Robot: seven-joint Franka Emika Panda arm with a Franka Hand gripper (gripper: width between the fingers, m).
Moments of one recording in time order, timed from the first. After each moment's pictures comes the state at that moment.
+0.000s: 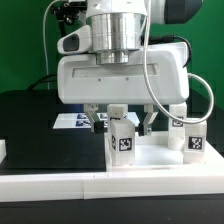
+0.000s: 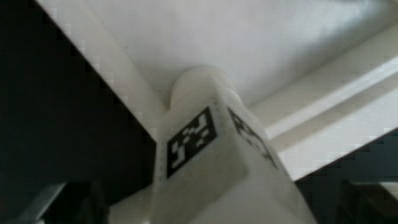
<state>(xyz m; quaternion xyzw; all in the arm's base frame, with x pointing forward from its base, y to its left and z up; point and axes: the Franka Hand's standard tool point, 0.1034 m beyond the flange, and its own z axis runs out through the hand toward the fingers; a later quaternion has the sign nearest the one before) 0.612 0.002 0.074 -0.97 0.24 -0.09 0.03</state>
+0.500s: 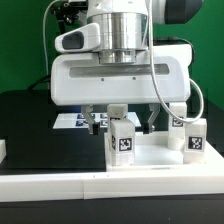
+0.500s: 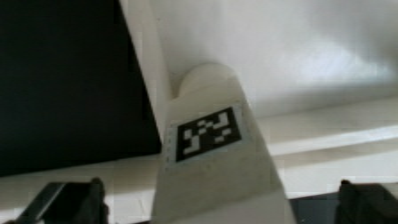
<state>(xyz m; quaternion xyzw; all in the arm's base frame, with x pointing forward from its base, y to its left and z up) 0.612 0.003 0.075 -0.99 0.04 -0.09 0.00</state>
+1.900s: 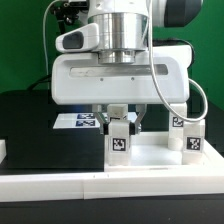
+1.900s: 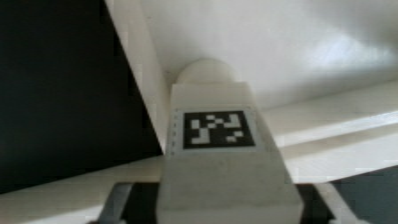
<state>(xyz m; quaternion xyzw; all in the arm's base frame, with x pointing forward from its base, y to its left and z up) 0.612 0.000 0.074 -0.98 0.17 -0.11 0.01</state>
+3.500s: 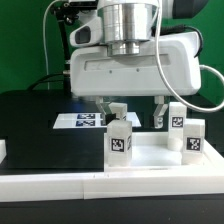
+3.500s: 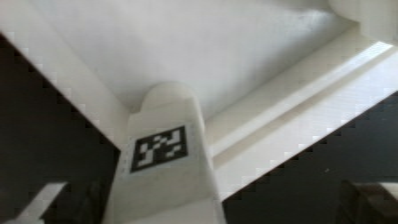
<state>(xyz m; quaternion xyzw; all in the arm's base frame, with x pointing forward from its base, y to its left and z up) 0.611 0.019 0.085 -0.95 0.31 -0.10 0.03</state>
